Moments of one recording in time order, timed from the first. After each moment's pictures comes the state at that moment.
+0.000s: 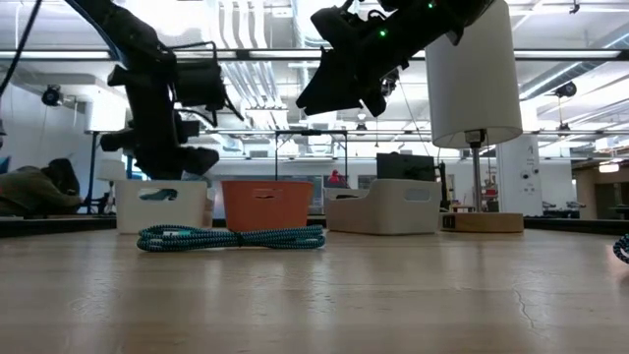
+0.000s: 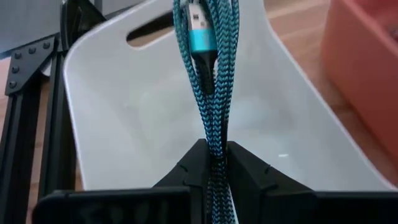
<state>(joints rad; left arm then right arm) 0.41 1.35 0.71 -0.59 -0.67 -0.81 -0.02 1.66 1.09 0.03 0.26 0.33</state>
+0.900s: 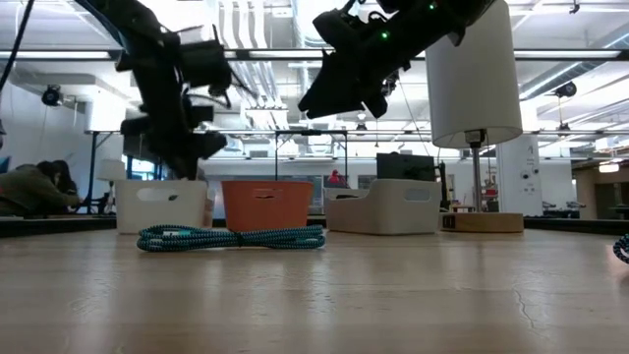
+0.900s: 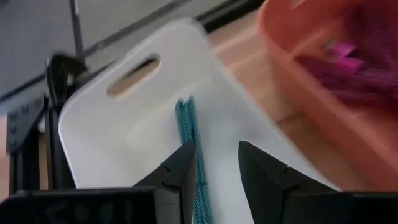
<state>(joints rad) 0.39 1.31 0.79 -0.60 -0.64 -0.59 -0.02 1.66 1.09 0.01 0.25 0.32</state>
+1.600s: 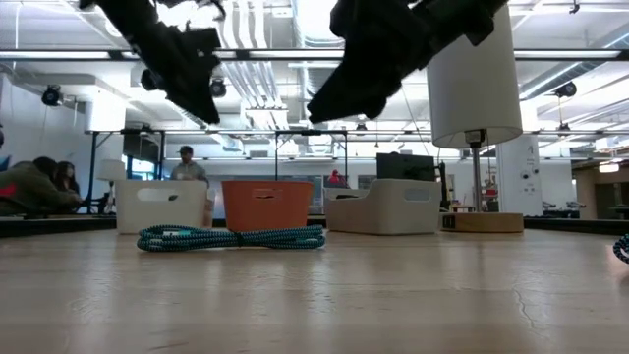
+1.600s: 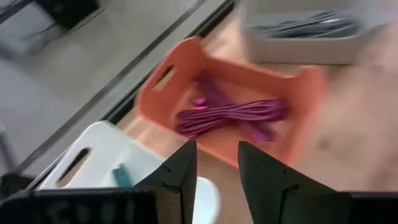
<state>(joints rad) 0.10 1.09 0.86 -0.58 -0.60 -0.32 0.10 1.65 1.03 0.00 0.07 0.13</state>
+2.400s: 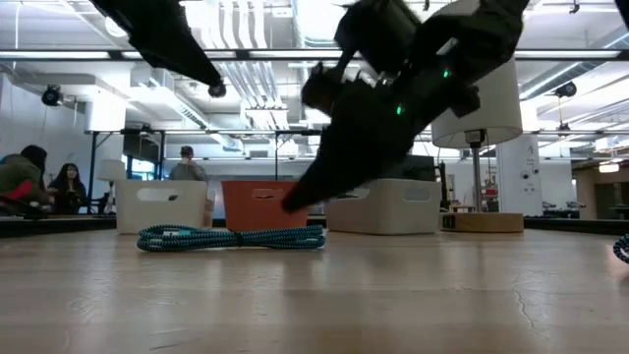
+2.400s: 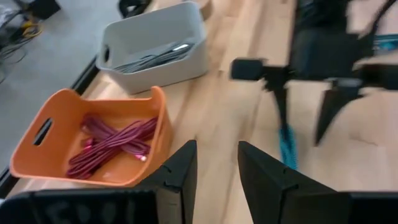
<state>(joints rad) -0.28 1.08 0.85 -0.47 -0.57 -0.28 0.14 1.96 1.01 0.27 0.03 0.12</state>
